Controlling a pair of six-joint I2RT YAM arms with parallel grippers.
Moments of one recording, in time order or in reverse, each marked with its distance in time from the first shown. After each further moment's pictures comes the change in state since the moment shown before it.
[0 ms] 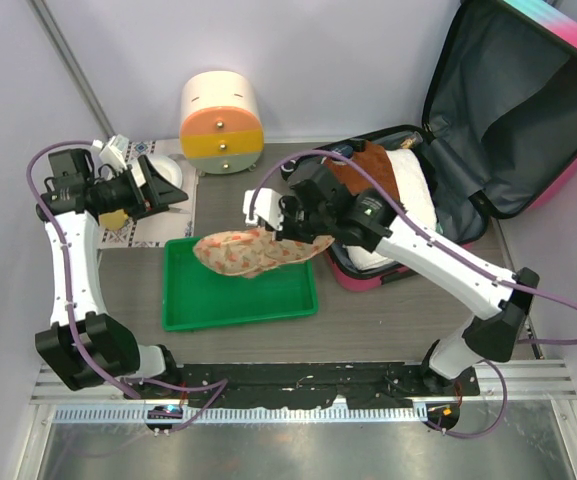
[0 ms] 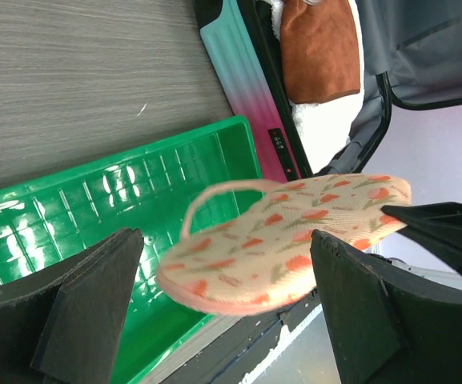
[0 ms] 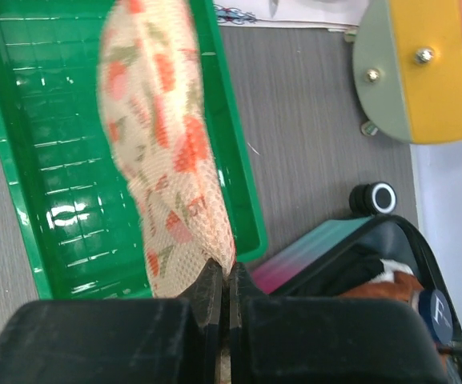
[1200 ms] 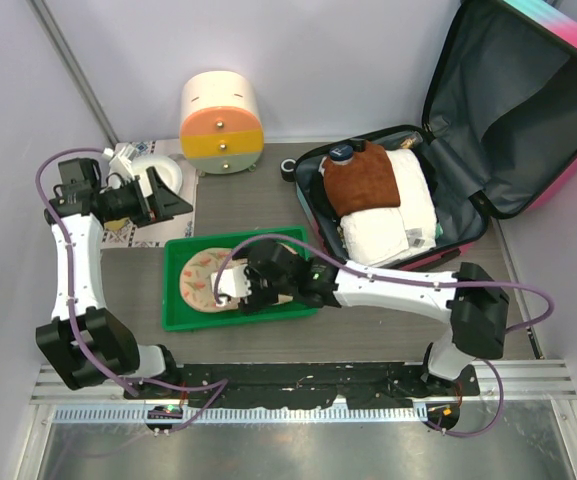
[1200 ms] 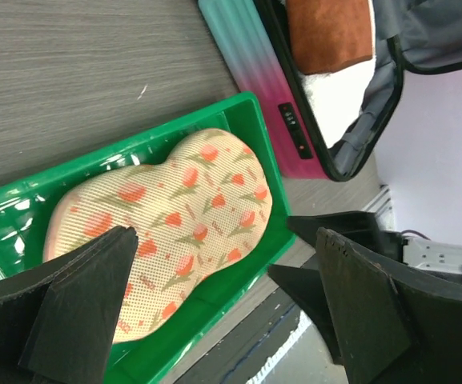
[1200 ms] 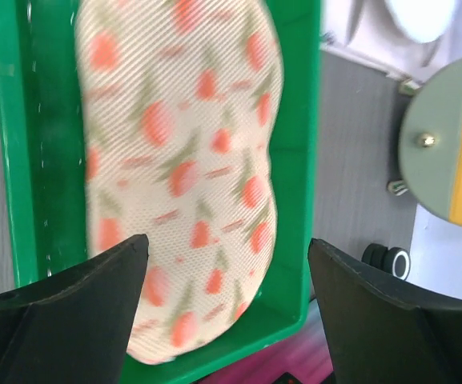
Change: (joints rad) left arm 0.003 0.010 -0.094 0.021 0.058 0.119; right arm 0.254 0.109 -0.483 0.573 0.181 -0.187
